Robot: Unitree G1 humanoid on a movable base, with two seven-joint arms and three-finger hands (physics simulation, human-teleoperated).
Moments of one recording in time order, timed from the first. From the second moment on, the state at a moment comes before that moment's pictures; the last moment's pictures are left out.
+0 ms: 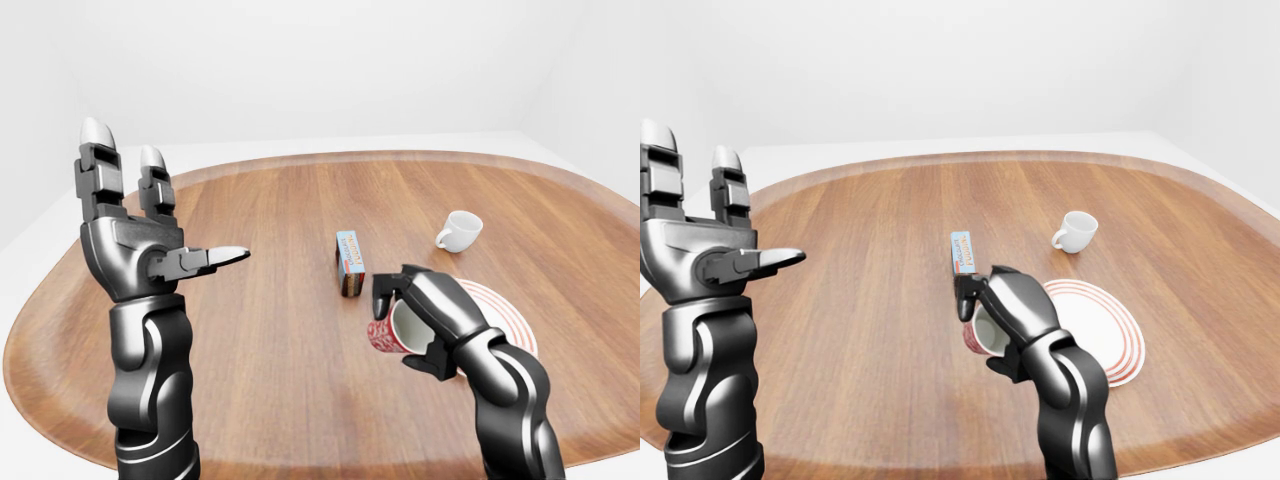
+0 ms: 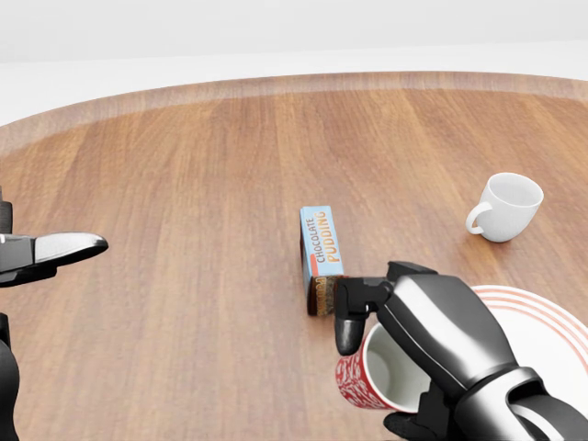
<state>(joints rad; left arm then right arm) -0.22 0.13 0.21 -0.53 -0.45 0.09 0.13 0.04 -0.08 0.07 -0.65 -0.97 0.09 0.70</state>
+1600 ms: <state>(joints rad) -0.23 0.14 0.22 -0.54 -0.47 0.09 0.14 -0.25 -0.48 -0.32 0.10 -0.83 0.08 0.61</state>
